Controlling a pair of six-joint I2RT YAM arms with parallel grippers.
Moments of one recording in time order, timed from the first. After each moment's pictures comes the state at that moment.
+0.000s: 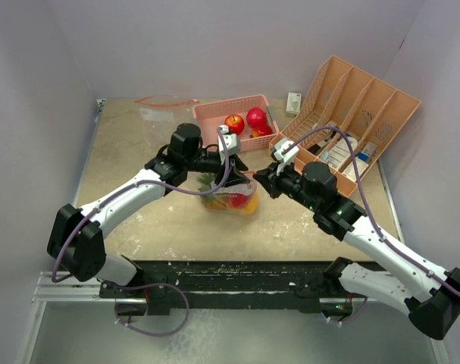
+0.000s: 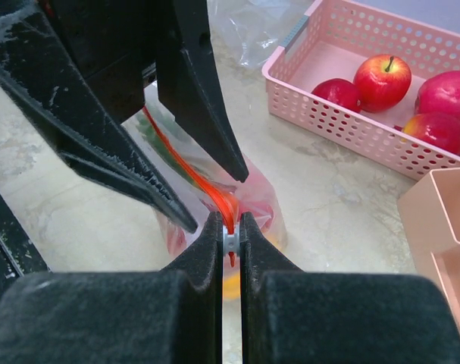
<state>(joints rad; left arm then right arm) -0.61 1.45 1.10 0.02 0.86 0.16 0.72 0.93 0.81 -0.08 -0.06 0.03</state>
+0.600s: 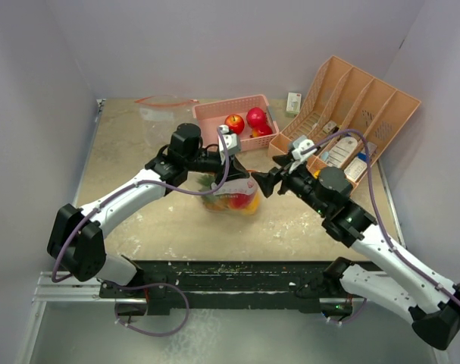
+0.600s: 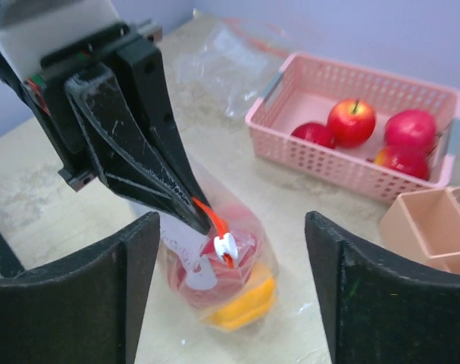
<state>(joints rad) -0.61 1.45 1.10 0.03 0.86 0.16 0.71 0.87 0.80 -0.02 -0.01 0.06</state>
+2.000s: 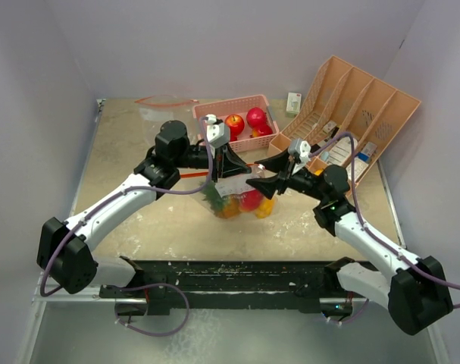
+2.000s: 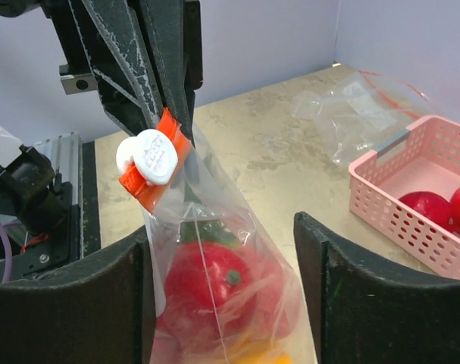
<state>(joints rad) -0.61 1.35 1.10 0.19 0.93 -0.08 0.43 1.03 0.55 0.67 -0.72 0.24</state>
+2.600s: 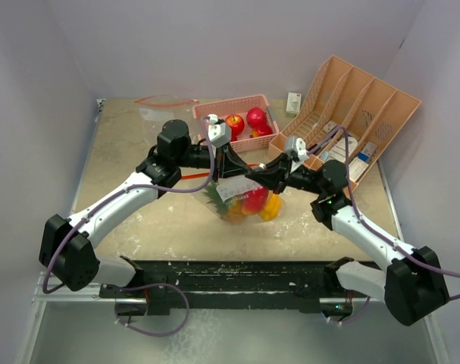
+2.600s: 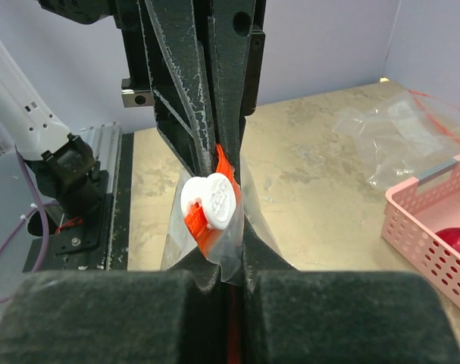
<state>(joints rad) -0.61 1.37 1.11 0.20 0.96 -0.09 0.43 1.12 0.61 0.77 -0.87 0.28</state>
